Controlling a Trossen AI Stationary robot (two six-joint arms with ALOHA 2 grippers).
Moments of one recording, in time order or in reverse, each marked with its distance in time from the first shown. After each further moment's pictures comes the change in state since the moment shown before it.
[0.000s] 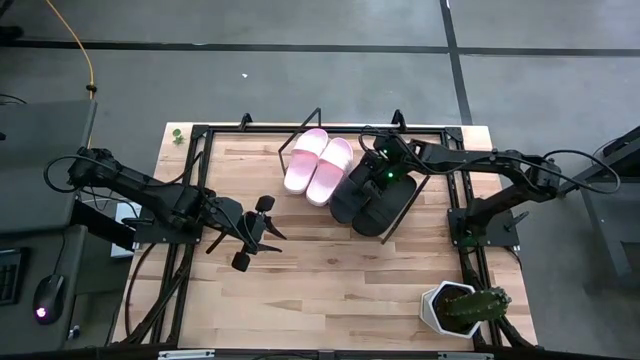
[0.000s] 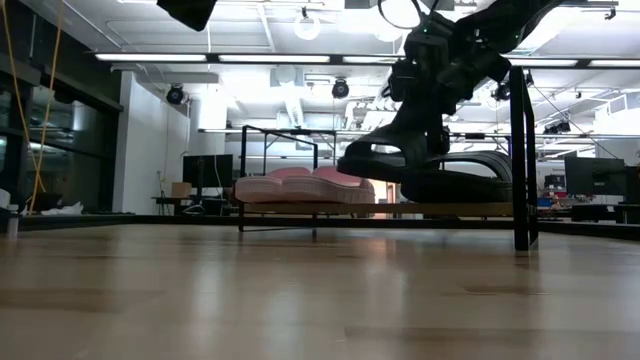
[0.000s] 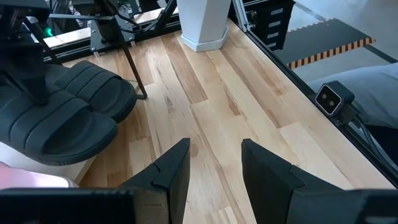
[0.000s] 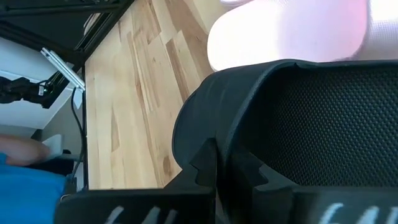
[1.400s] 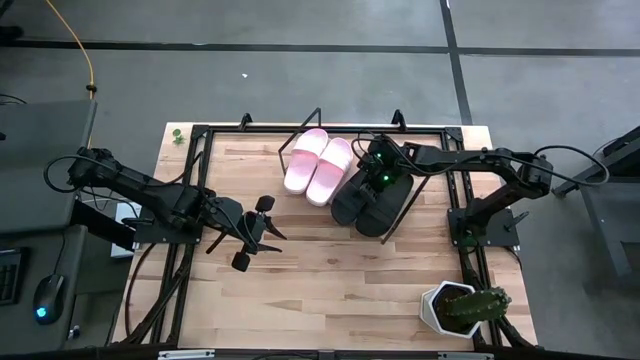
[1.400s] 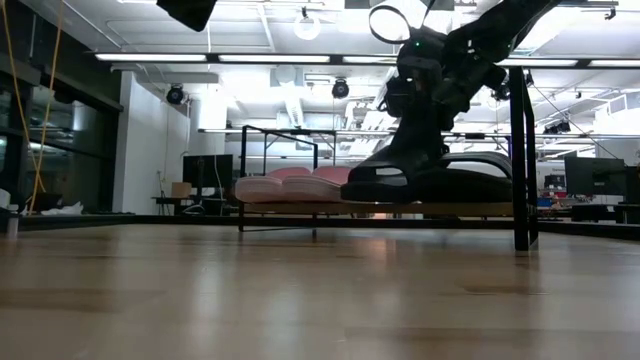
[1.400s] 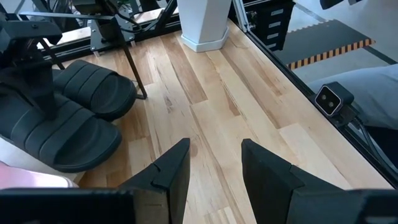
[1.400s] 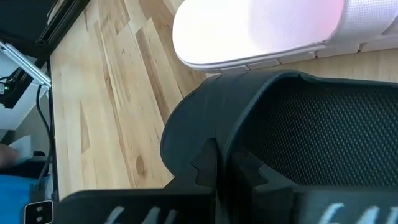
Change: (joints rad) left arm 0.000 0.000 0.000 0.001 0.000 -0.007; right arm 0.013 0.068 0.000 -0.007 0.081 -0.019
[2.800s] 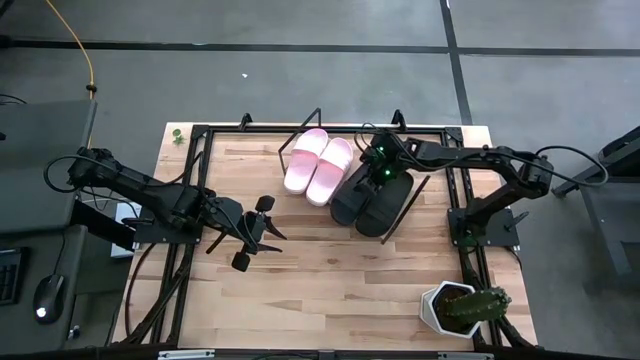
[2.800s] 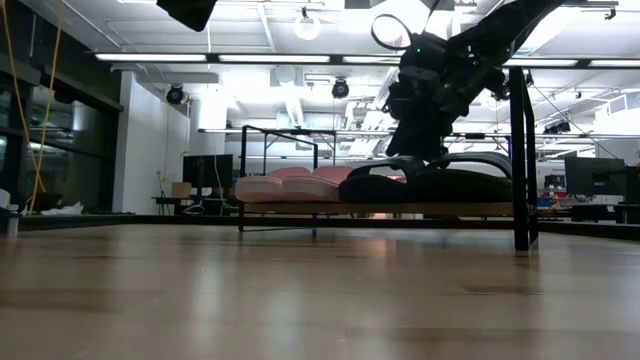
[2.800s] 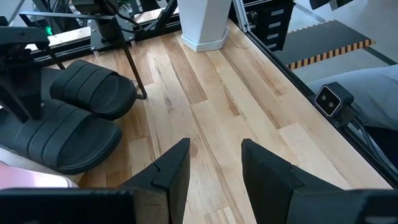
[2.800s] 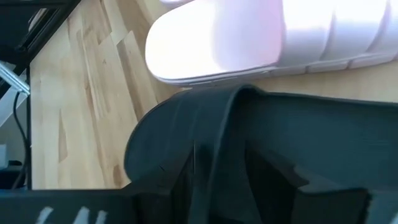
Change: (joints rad) left arm 0.000 0.000 0.000 0.000 0.000 -0.003; right arm -0.055 0.000 0.000 -0.001 0.019 -0.066
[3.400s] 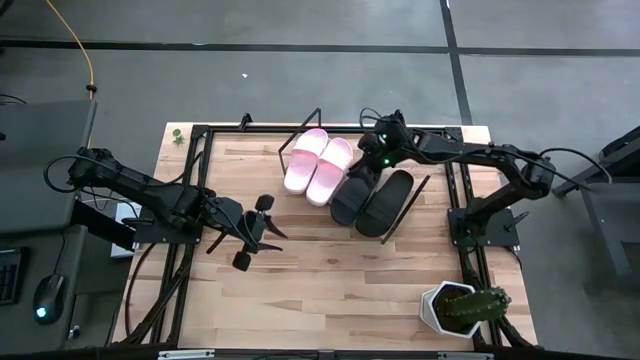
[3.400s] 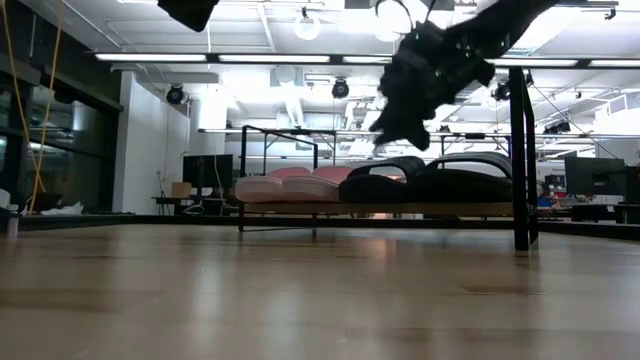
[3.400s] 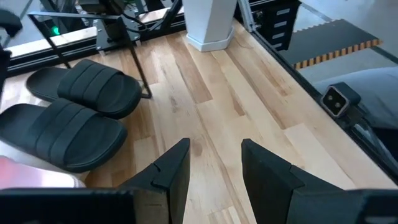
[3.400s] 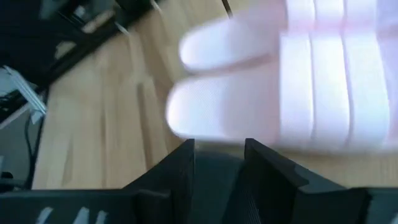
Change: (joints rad) left arm 0.001 0.000 0.000 0.000 -0.021 0.001; right arm -0.045 -0.011 0.067 0.073 -0.028 -0.084
